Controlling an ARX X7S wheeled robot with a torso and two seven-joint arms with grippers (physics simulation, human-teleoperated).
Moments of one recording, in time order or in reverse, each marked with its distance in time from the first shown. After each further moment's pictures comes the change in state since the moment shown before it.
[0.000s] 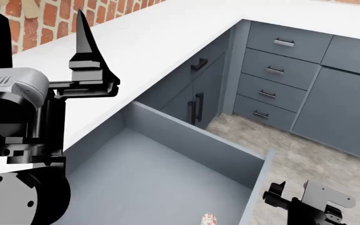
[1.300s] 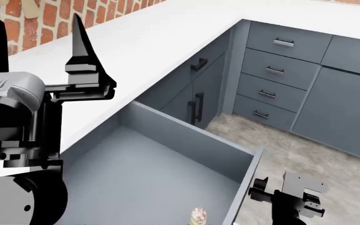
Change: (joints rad) left arm 0.019 -0.025 -0.004 0.008 -0.012 0.012 -0.019; right arm 0.155 -0.008 -0.097 0.289 -0.049 -0.088 -0.033
